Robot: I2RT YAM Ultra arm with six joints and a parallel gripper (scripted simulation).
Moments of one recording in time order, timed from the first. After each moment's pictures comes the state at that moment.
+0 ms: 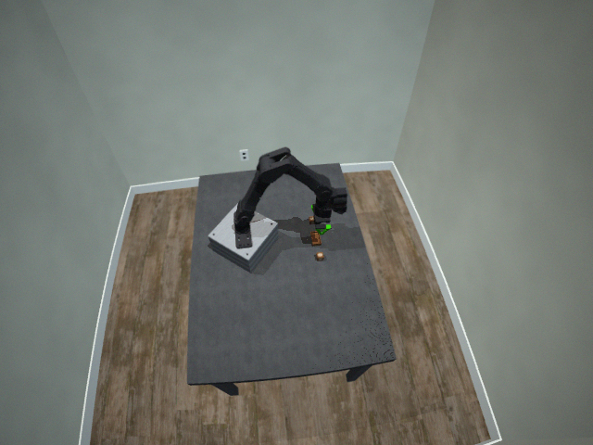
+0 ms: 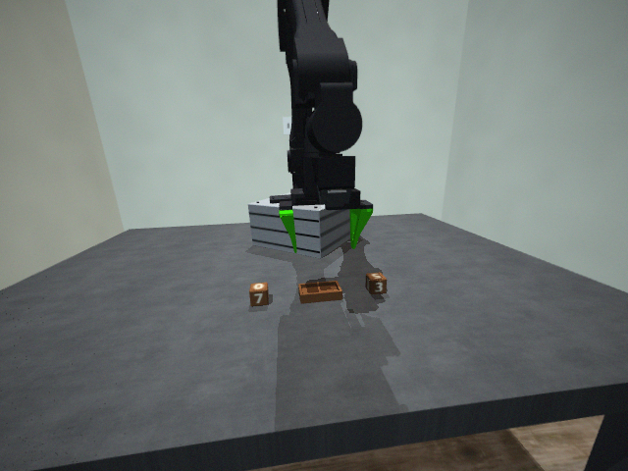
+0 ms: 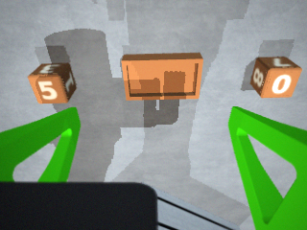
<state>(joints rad) -0.04 2.00 1.23 -0.79 0.02 0.02</state>
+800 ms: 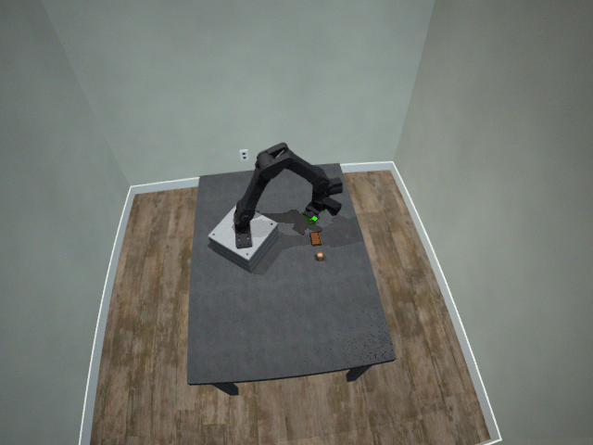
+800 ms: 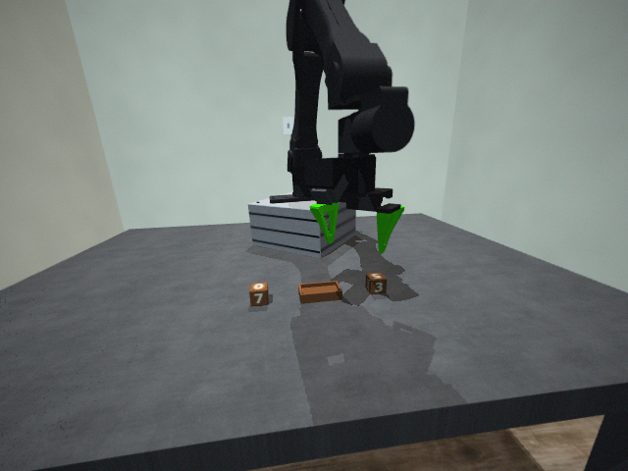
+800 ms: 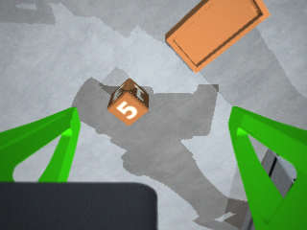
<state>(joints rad) 0.11 2.00 1.22 -0.77 0.02 0.90</state>
